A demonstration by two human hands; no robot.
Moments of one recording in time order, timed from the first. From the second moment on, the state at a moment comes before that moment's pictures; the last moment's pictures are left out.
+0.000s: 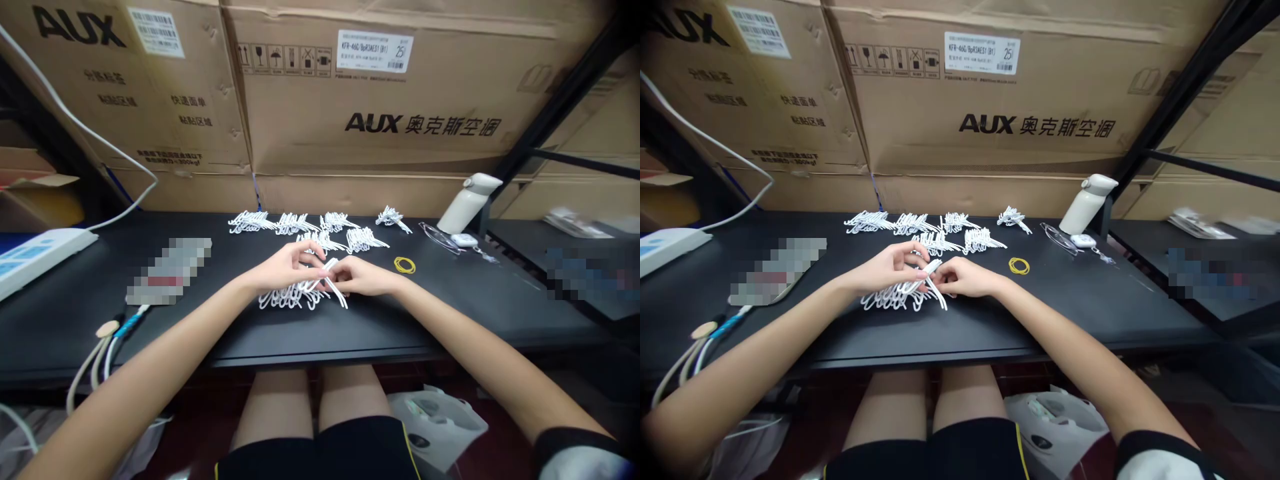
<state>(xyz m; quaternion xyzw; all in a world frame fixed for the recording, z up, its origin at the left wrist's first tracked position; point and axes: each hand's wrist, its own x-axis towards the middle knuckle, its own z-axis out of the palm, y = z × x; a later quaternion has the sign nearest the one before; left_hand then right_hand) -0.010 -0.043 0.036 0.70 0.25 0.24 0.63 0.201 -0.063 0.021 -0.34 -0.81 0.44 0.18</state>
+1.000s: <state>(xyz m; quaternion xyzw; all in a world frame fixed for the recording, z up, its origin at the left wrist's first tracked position) -0.005 -0.035 0.029 0.69 0.33 0.45 0.46 0.210 -0.057 0.027 -0.39 -0.73 0.36 0.43</state>
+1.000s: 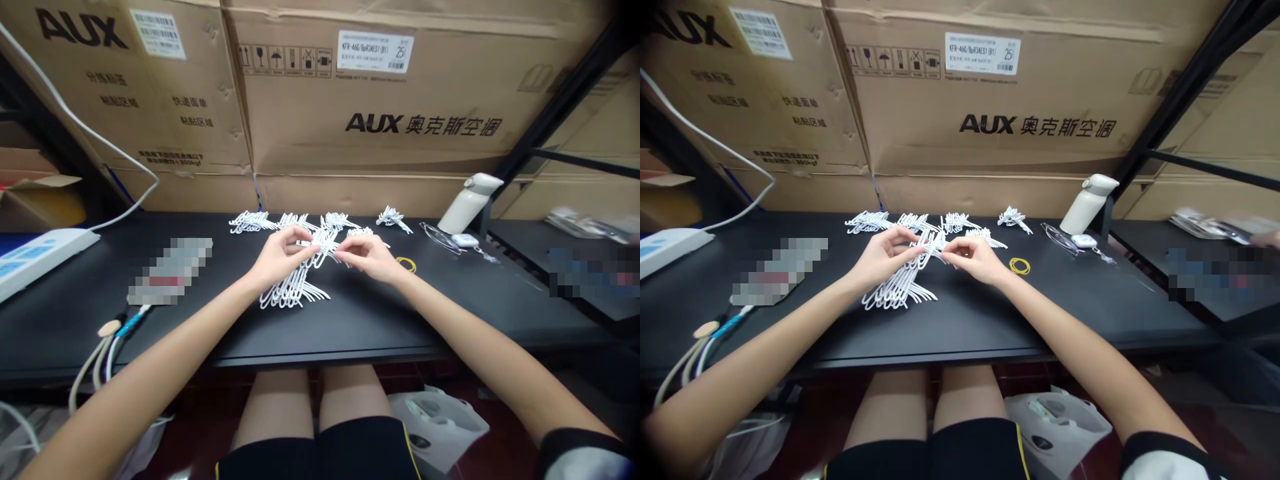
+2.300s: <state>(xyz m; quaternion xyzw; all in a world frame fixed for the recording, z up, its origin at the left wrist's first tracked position) -0.013 -0.026 0.045 0.45 0.32 0.54 0.63 0.195 -0.062 0.012 -0.42 -0.64 0.29 0.58</state>
